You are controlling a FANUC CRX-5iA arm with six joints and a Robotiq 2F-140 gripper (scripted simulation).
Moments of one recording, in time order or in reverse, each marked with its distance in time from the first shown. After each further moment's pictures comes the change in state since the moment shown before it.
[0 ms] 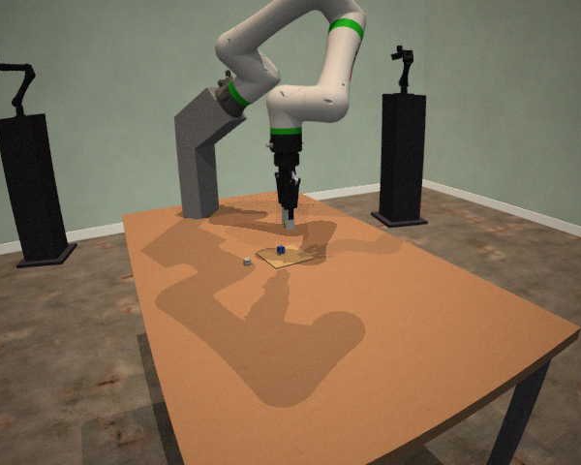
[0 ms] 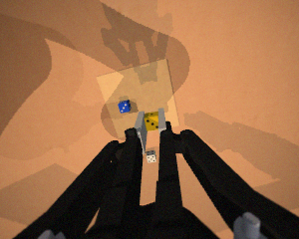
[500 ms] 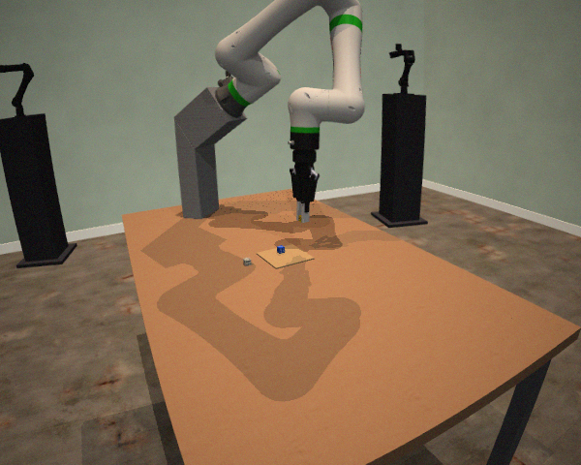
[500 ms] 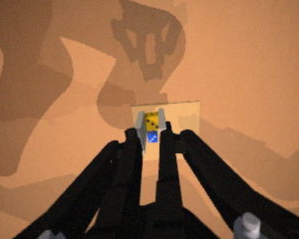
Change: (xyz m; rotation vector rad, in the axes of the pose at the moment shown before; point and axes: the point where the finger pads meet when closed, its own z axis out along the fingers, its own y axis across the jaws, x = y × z) arm 0.082 -0.056 0.005 0.009 -0.039 -0.157
